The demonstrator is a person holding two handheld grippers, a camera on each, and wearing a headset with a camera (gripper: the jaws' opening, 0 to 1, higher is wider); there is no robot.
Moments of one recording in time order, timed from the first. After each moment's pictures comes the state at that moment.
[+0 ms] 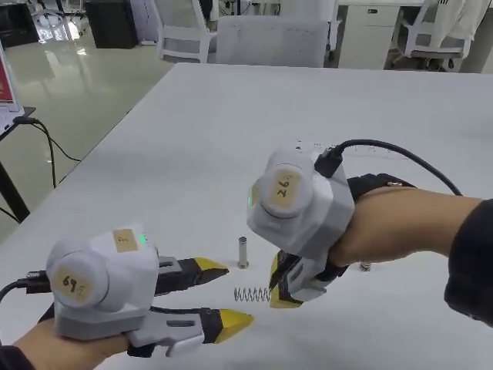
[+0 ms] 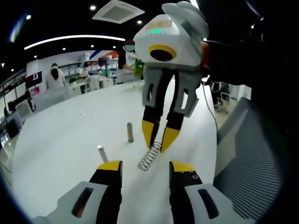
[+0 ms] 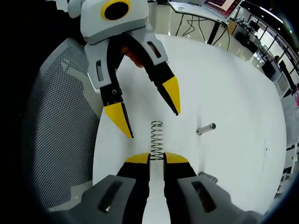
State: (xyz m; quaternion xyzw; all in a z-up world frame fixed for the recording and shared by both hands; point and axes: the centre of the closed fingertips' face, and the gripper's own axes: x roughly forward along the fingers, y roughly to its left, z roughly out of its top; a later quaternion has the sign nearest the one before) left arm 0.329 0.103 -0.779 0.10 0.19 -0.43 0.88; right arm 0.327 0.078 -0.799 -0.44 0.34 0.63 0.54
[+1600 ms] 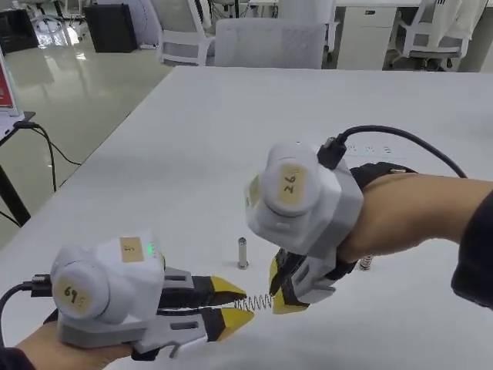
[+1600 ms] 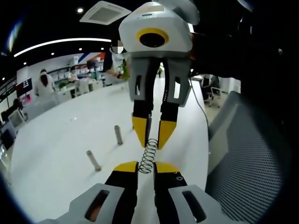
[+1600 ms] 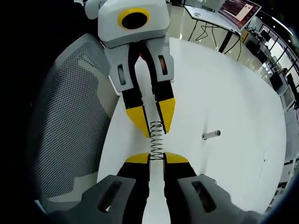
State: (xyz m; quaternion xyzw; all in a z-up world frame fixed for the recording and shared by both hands) left arm 0.314 0.089 -0.778 0.13 0.18 -0.47 0.85; right arm 0.310 0.075 -0.786 -0.46 0.32 0.66 0.50
